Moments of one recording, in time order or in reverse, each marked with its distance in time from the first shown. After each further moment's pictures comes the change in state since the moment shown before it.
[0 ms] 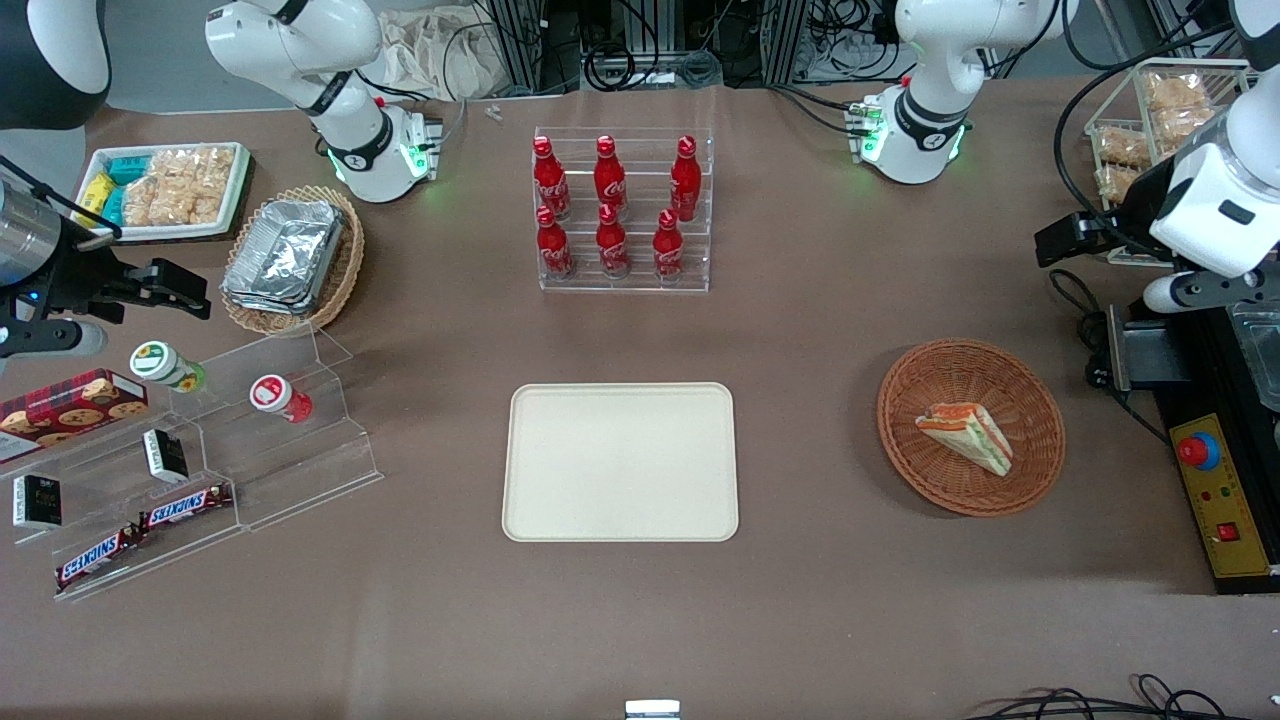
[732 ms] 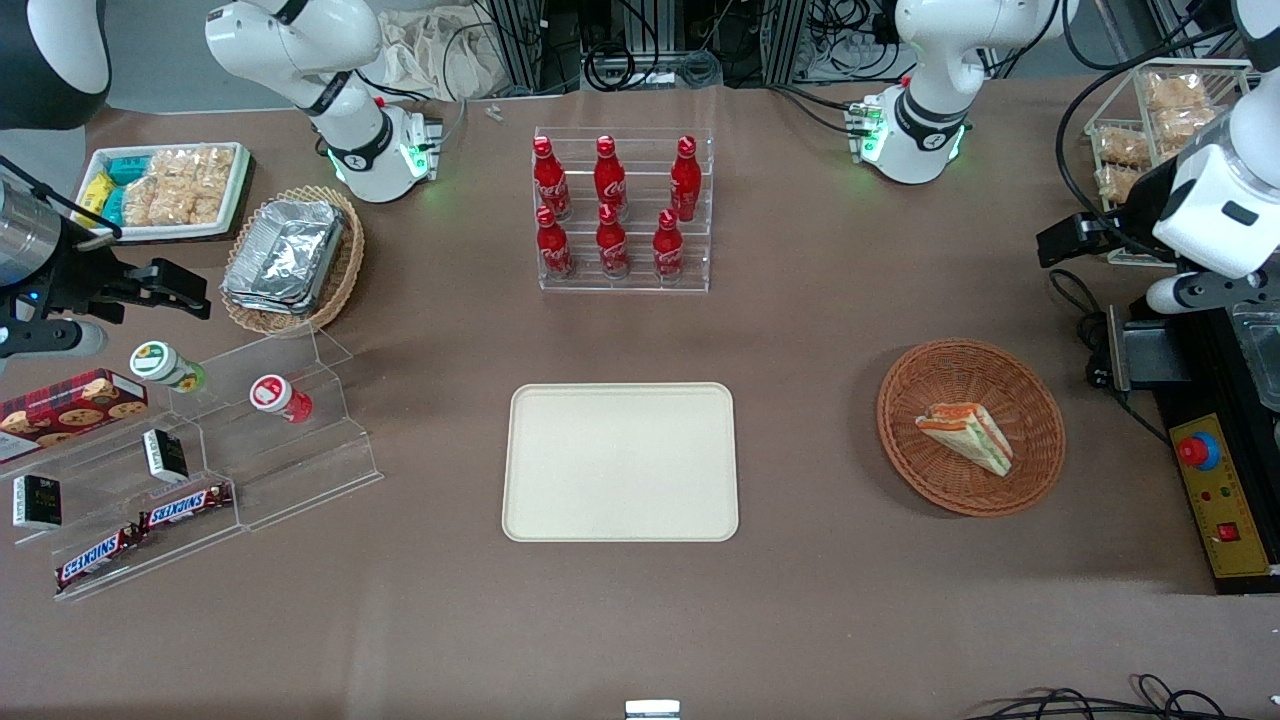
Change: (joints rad) arm -0.003 0.001 0.012 0.000 0.001 -0.001 -0.003
